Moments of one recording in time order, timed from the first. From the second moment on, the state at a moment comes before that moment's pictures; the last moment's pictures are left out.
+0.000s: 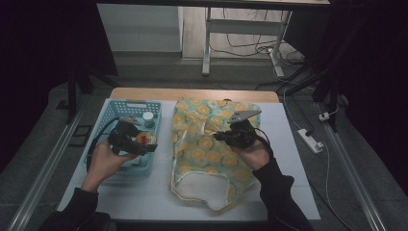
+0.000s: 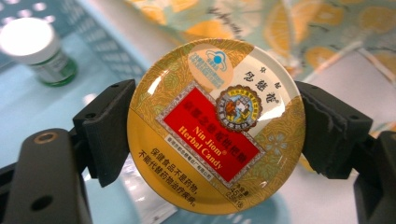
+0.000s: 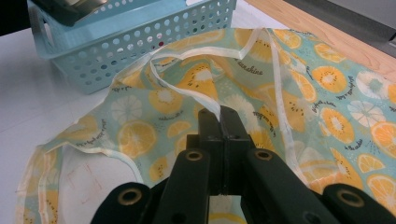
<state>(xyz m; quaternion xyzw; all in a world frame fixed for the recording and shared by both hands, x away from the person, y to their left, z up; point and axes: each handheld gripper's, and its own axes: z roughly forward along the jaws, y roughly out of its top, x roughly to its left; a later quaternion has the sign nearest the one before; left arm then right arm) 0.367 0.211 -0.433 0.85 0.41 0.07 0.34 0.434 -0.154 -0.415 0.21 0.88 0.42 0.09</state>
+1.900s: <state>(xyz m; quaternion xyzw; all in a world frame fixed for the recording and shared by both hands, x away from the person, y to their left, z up) 0.376 0.058 -0.468 0.90 0.27 0.03 0.35 0.433 -0.151 -0.418 0.20 0.88 0.42 0.09</state>
